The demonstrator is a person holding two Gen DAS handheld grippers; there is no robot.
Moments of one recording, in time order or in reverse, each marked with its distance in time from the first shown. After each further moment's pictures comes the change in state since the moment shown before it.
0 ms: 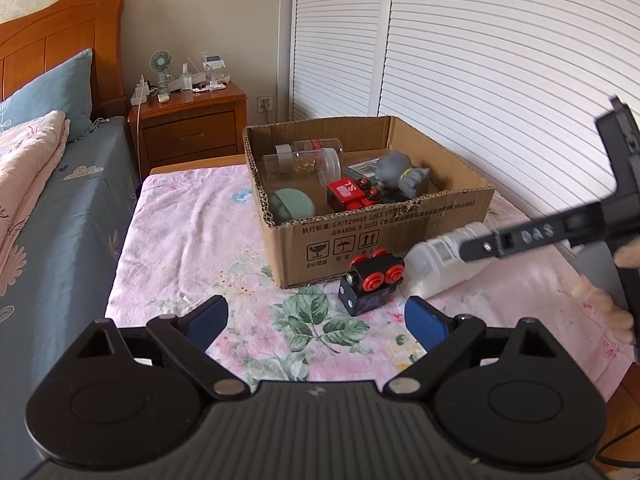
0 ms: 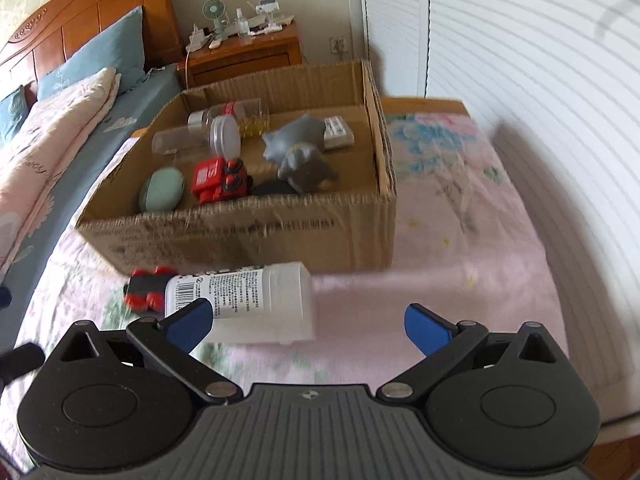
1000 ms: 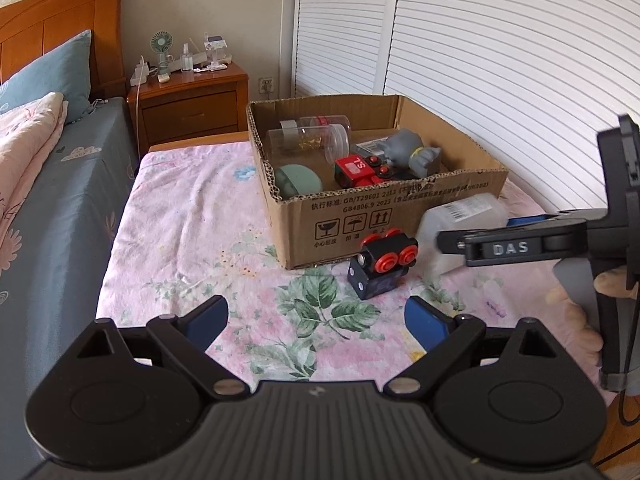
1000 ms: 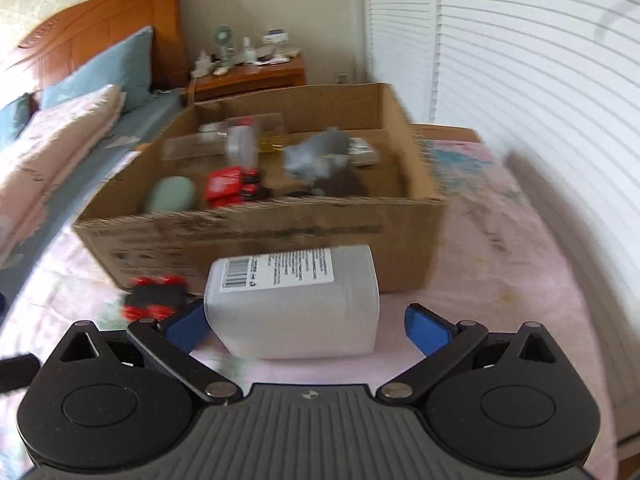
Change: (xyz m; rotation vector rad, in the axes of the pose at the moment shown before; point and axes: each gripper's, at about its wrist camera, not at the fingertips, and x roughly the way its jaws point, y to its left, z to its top) left arm 0.019 0.007 -0.006 -0.014 0.058 -0.008; right arm 0.024 0.025 -0.014 -0.047 -0.142 -0.065
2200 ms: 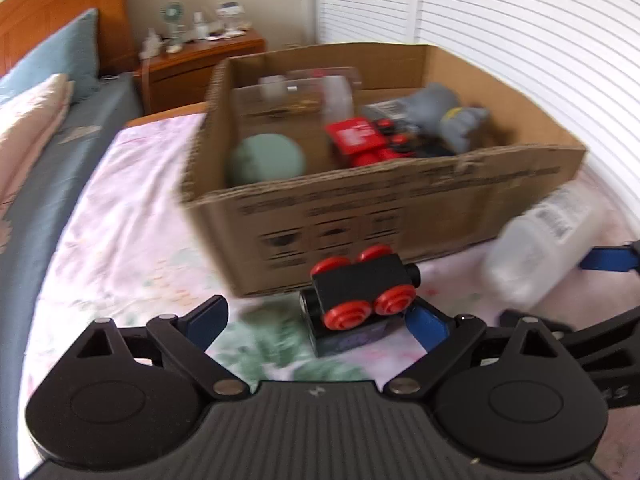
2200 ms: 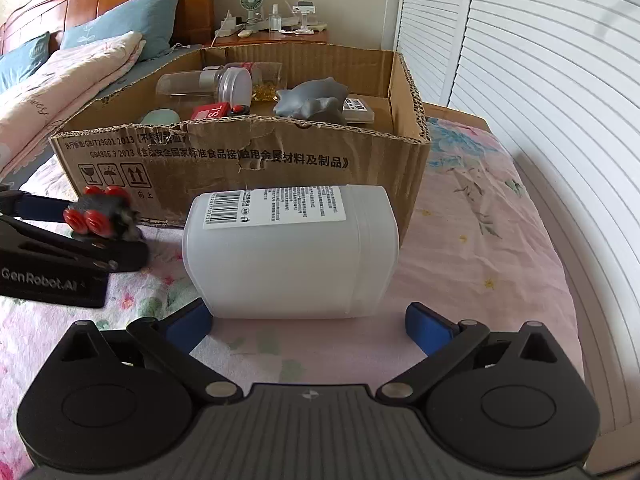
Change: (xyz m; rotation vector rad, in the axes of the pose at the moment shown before) left arm 0.099 -0.040 0.019 -0.028 0.093 0.151; right arm 0.019 -0.018 -0.020 -0.156 0.061 0.023
